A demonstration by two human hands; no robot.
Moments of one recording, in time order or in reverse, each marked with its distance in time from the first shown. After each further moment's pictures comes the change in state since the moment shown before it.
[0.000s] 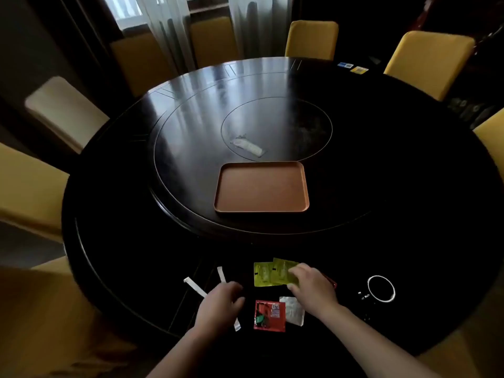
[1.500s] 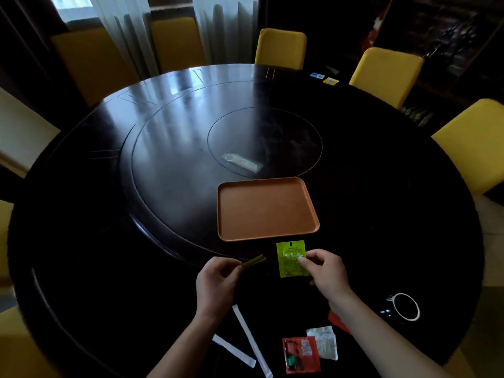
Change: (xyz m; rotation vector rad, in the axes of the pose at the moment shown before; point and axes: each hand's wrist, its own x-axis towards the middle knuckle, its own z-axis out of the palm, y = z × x) left_hand 0.104 -0.023 -0.095 -0.579 0.312 0.197; right_hand 0.068 -0.074 -0.043 0.735 0.393 0.370
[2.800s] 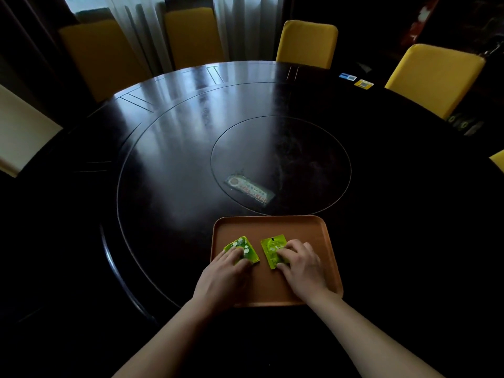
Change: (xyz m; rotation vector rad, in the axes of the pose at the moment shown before) left_hand 0.187 -0.030 0.060 0.885 -0.366 0.463; right_hand 0.192 -0.031 0.074 -0.739 -0.086 -0.577
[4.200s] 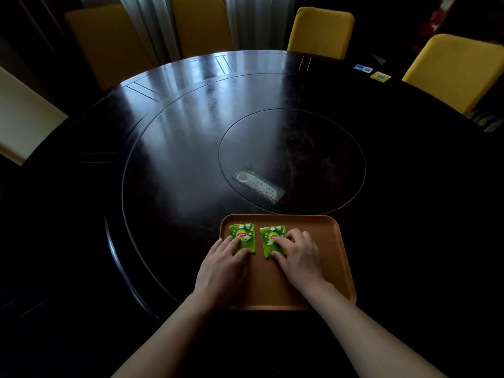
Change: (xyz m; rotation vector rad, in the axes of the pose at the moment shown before) left_hand 0.011 -0.019 0.001 0.088 0.054 -0.100; right_hand 0.033 -0.023 0.016 -0.084 0.022 0.014
